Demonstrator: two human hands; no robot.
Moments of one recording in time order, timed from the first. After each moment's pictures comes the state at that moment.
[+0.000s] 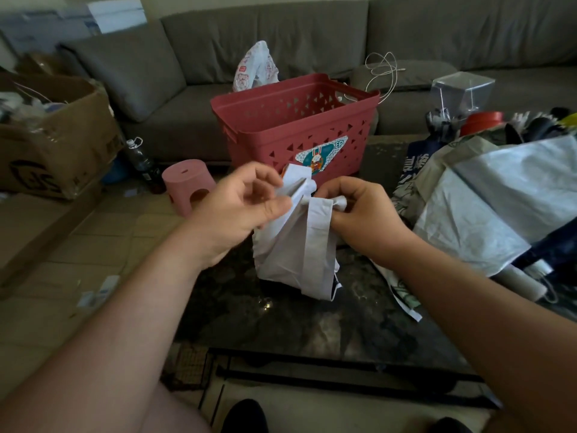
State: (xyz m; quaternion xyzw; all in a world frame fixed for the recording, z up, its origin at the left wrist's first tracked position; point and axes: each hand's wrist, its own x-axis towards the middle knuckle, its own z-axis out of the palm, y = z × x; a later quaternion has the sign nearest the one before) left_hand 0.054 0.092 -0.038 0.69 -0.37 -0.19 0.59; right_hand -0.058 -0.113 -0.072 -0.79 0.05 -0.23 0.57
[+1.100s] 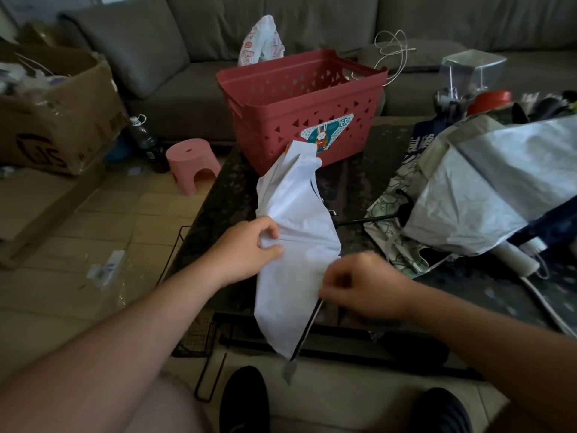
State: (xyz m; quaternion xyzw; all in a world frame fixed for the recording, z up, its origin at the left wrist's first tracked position) left_hand 0.035 0.114 -0.124 0.89 -0.32 -0.15 0.29; right_hand -0.133 -0.088 -0.139 -0.95 0.00 0.01 0.31
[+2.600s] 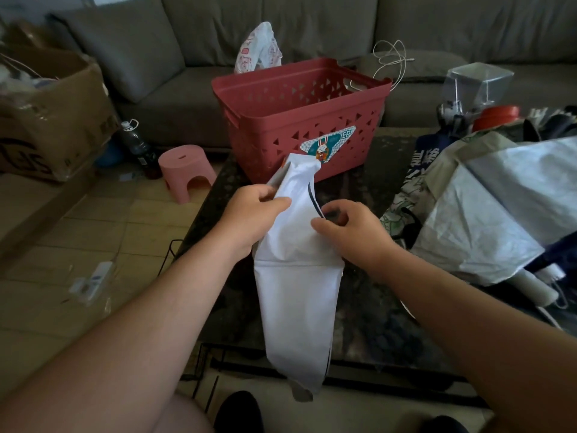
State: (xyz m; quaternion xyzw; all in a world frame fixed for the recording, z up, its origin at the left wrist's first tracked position) left_hand 0.081 0.046 -0.095 0.80 -0.17 -0.16 0.55; right_hand -0.035 -0.114 -0.123 -0.85 0.23 -0.13 0.46
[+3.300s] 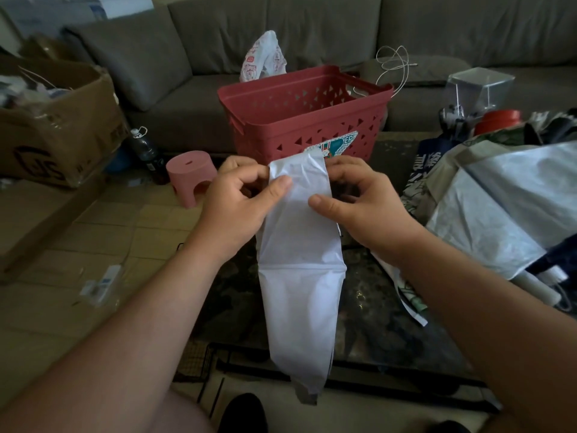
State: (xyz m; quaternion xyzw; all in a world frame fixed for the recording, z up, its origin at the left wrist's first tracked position) left_hand 0.069 0.079 -0.064 0.76 -0.34 0.07 0.55; right_hand -0.043 -0.111 -0.069 -0.79 0.04 -0.25 0.57
